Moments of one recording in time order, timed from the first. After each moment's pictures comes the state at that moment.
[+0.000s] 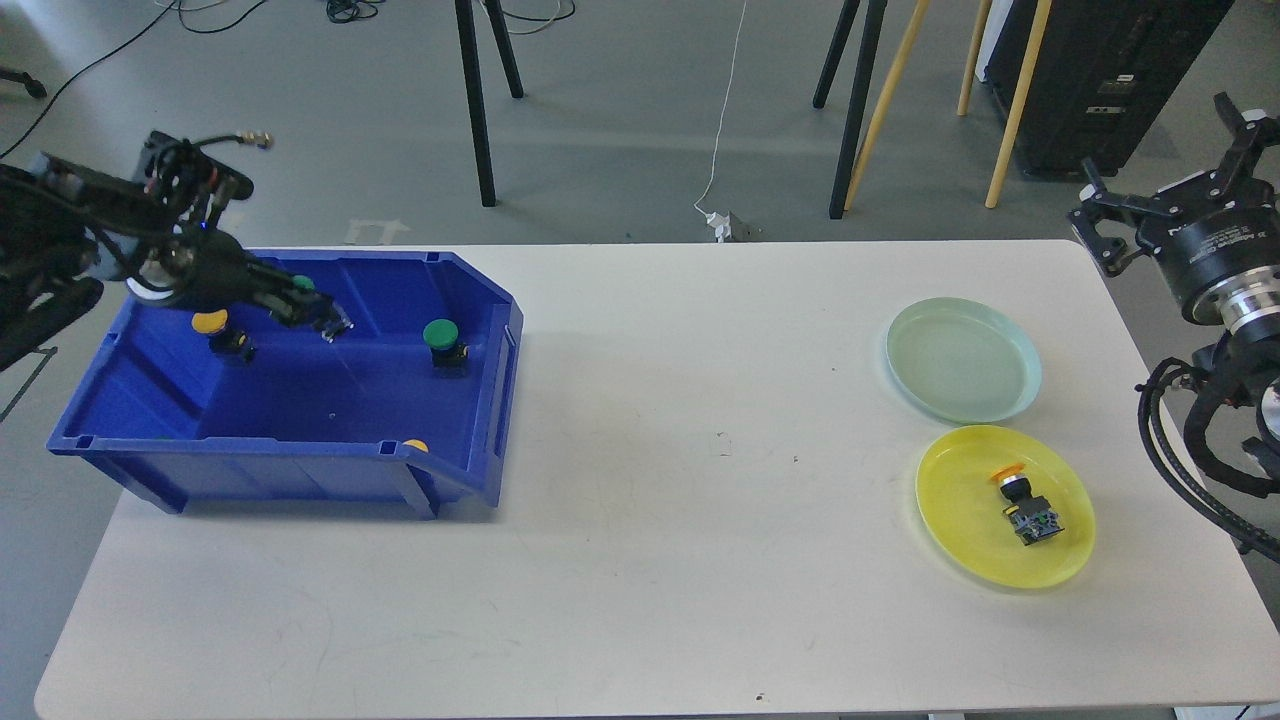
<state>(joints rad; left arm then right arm) -1.23 0.73 -0.07 -0.85 1.79 -0.49 -0.49 0.40 -0.73 1.02 1.36 0.34 0.05 0.31</state>
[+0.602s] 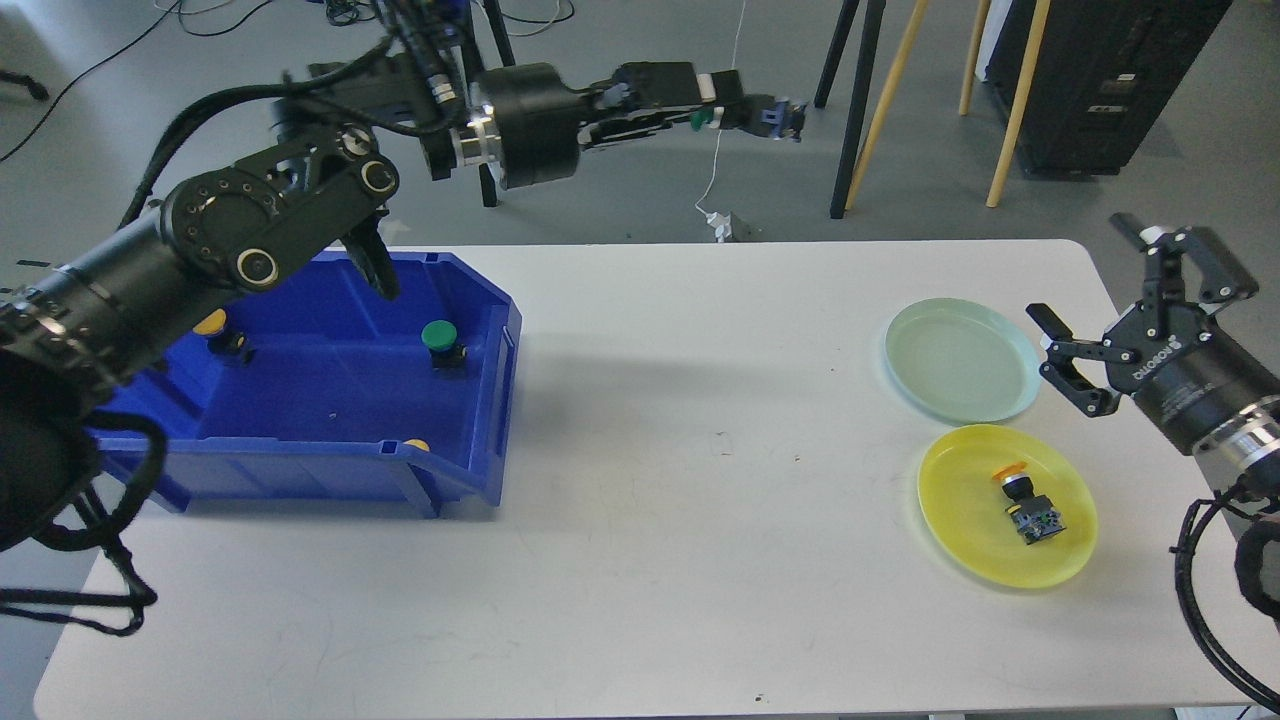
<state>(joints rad) -1.21 0.09 -0.45 -0.72 1.19 -0.49 -0.49 0.10 -0.83 1.03 1.47 -0.20 0.36 0.32</state>
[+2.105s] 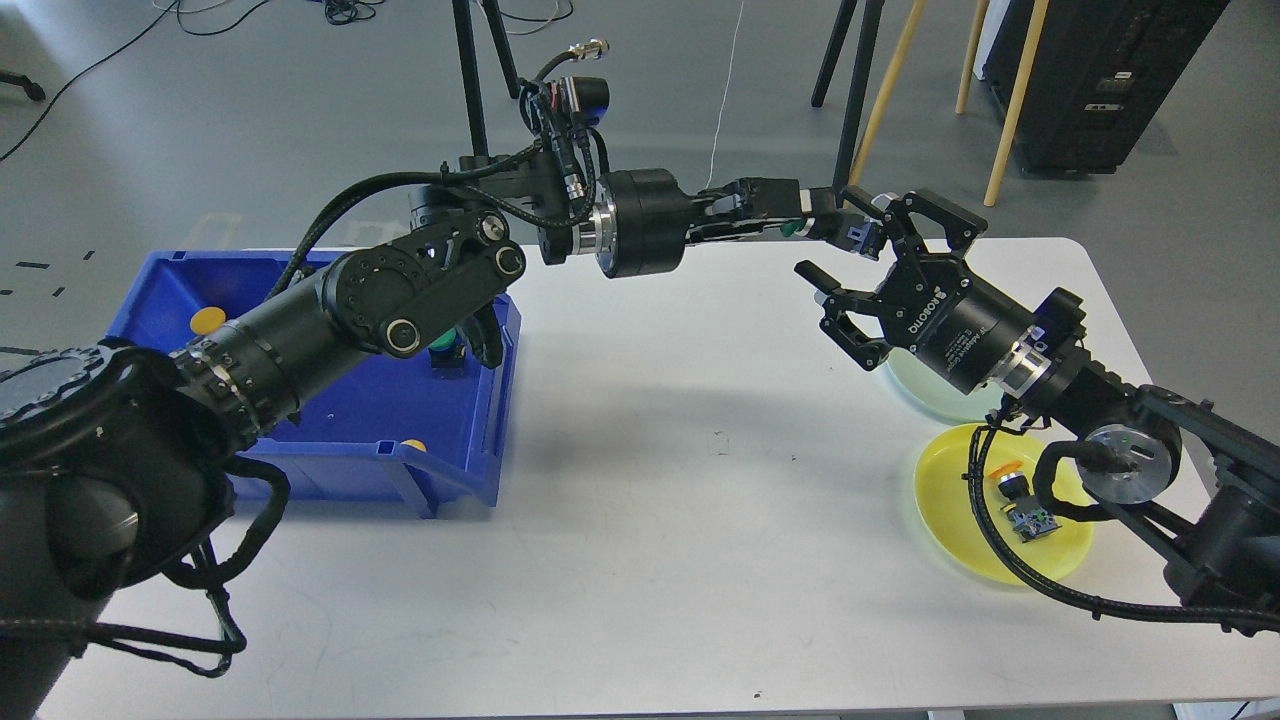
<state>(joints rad) -1.15 0.01 -0.45 -0.68 1.25 -0.49 -0.49 0.59 -0.54 0.62 1.22 -0.15 0.48 0.30</state>
